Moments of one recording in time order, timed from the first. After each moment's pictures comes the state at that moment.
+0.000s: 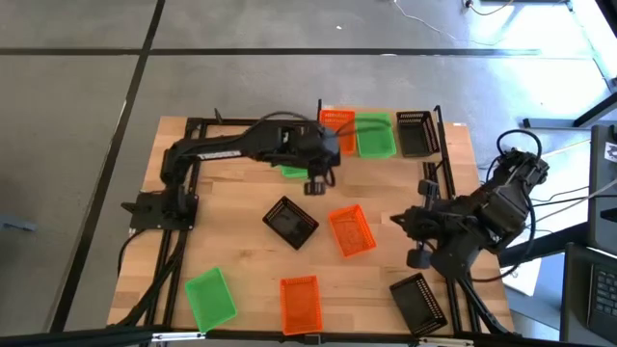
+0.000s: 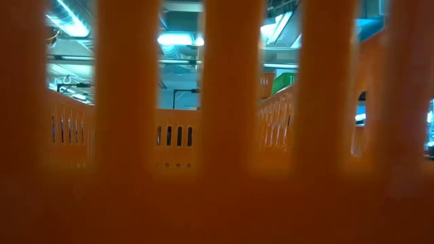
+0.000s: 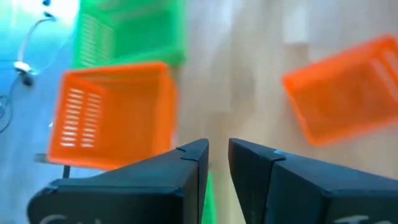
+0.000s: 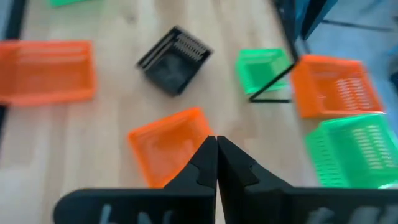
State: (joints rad) left arm 0.06 1.92 2.11 -1.03 -0.31 0.21; right arm 0.78 1.45 1.76 -1.52 0.71 0.69
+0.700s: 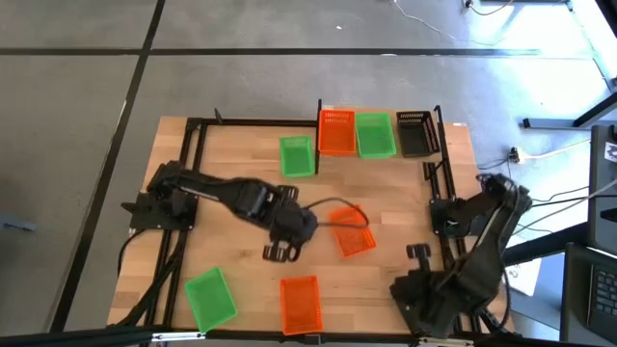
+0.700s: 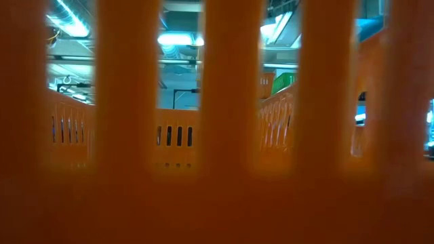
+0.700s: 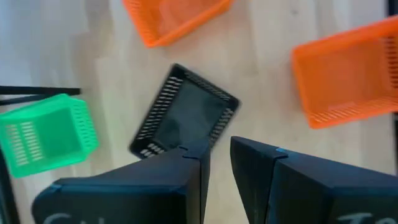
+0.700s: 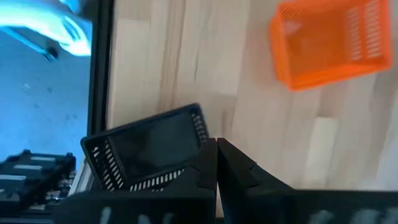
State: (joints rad) left arm -0.32 1.90 2.11 -1.40 -0.21 -0.15; right arm 0.93 1.73 1.76 -1.51 0.19 0.81
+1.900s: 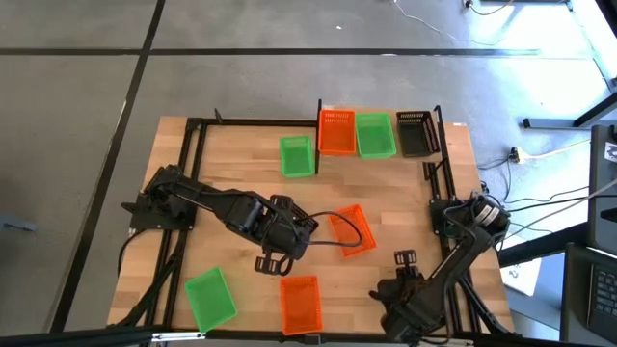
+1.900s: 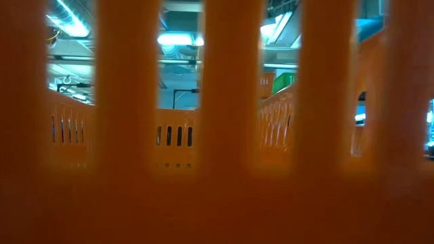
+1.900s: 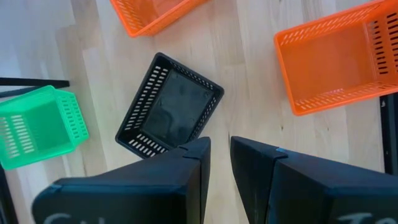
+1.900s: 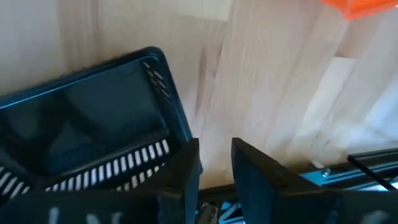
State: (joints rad) left arm -0.39 1.90 2.11 -1.44 -0.22 -0.20; right arm 0.89 1.96 1.53 -1.50 0.08 0.78
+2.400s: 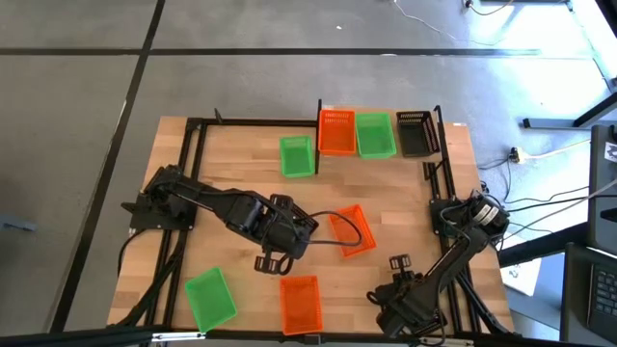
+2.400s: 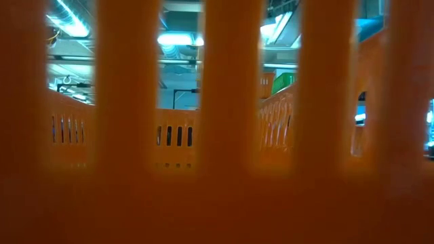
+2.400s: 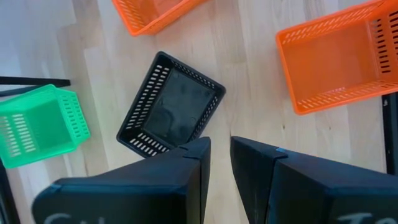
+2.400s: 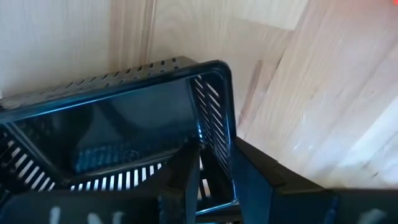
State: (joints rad) left arm -0.39 1.90 2.11 -1.44 -0.22 -0.20; right arm 0.87 1.96 1.44 -1.33 -0.03 0.67
